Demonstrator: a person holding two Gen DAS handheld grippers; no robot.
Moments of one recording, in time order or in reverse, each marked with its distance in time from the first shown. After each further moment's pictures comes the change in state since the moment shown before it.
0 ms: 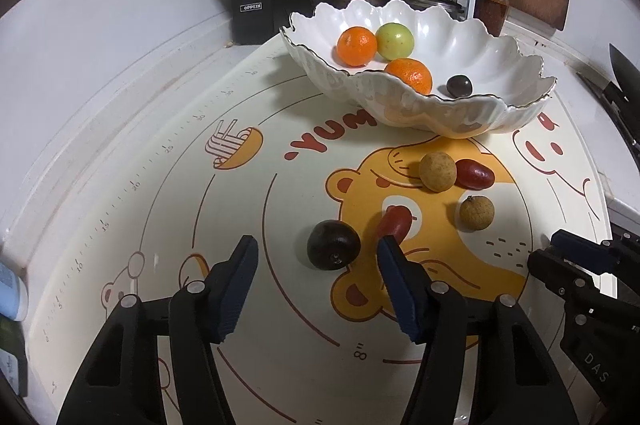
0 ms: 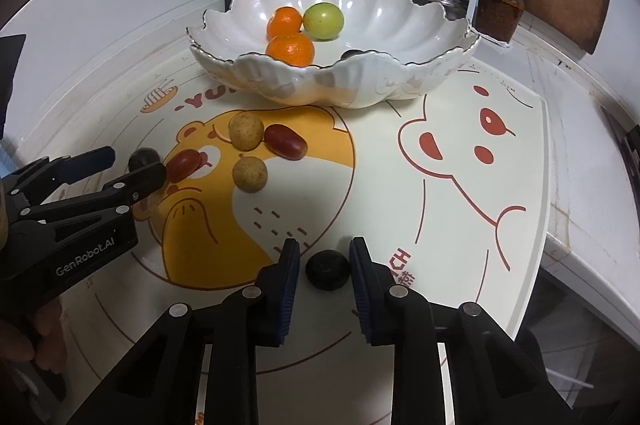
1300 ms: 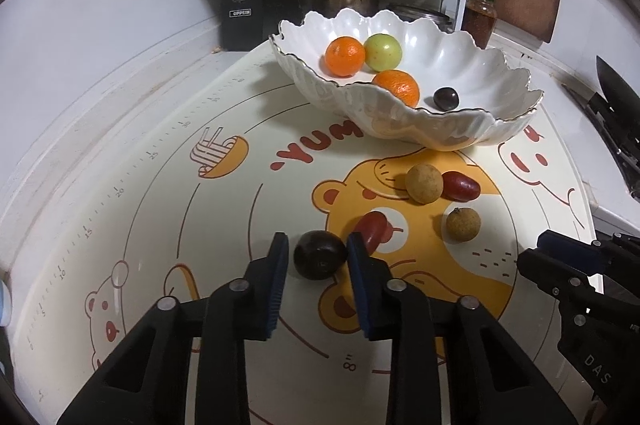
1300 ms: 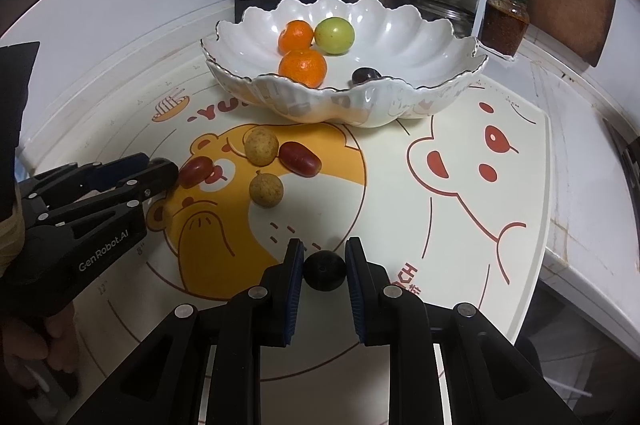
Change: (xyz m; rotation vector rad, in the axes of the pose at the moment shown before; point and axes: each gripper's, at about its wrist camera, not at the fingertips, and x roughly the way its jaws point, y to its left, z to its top) left arm 0.000 0.002 0.002 -0.014 -0.030 -0.079; right arm -0.008 0.004 0.007 -0.016 -0.030 0.013
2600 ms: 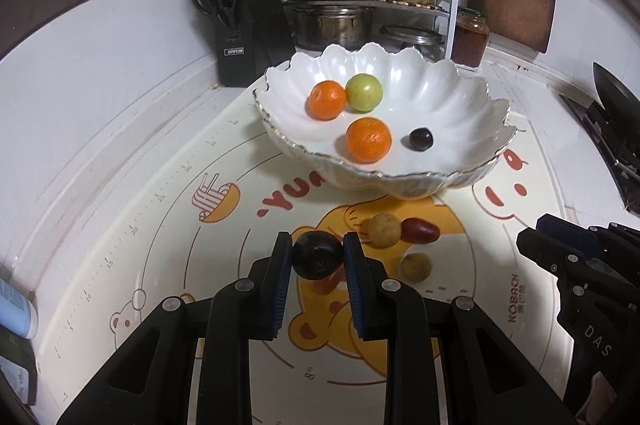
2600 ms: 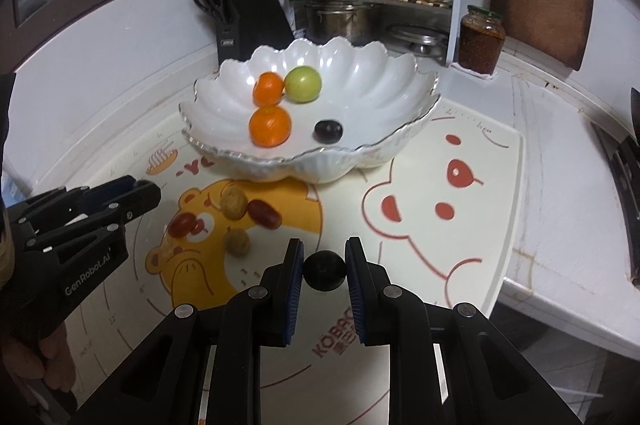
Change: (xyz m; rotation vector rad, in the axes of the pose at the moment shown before) left arm -0.032 -0.030 0.033 0.021 -0.043 0.050; right arm -0.028 -0.038 0.022 0.058 -0.100 0.016
